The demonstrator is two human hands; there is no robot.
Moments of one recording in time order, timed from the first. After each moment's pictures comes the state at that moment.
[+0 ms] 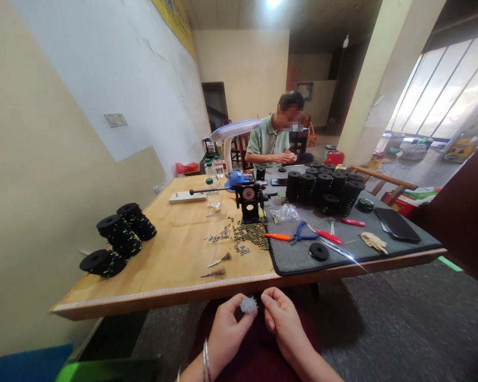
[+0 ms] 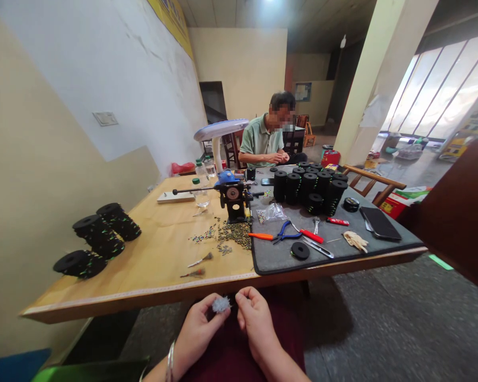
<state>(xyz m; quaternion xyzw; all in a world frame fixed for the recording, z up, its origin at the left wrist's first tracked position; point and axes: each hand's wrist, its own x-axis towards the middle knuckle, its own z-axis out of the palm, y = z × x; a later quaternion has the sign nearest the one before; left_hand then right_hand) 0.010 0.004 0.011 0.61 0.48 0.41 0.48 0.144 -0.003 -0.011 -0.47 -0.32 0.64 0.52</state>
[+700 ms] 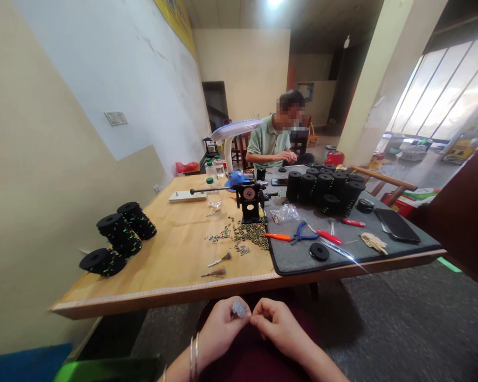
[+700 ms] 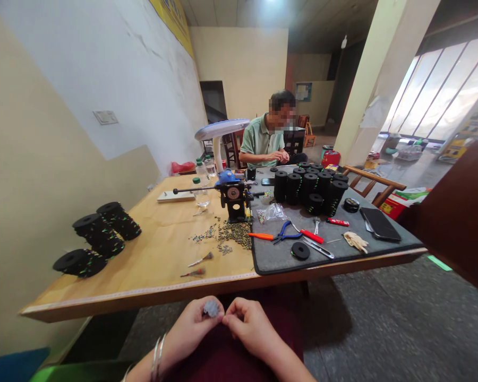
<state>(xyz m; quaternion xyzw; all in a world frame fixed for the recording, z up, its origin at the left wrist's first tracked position) -0.011 0.015 0.018 0.62 0.46 0.32 0.55 0.154 -0.008 0.005 -0.49 -0.57 0.57 0.34</state>
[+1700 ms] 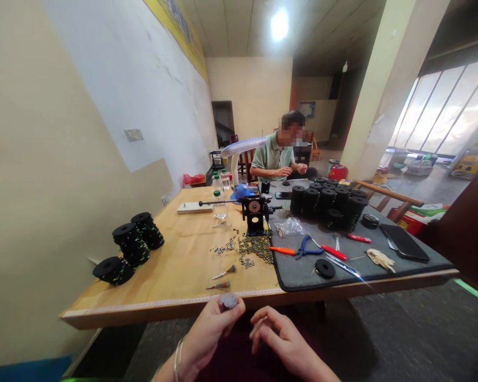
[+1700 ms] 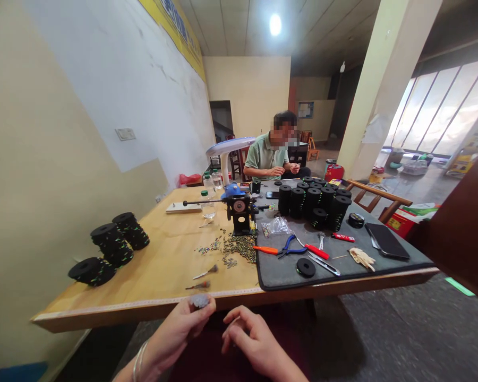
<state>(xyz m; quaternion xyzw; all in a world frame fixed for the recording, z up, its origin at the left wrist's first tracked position) -0.024 0.019 0.060 0.49 0.42 0.37 0.66 0.159 -0.006 0.005 -0.34 -0.62 0.58 0.40</state>
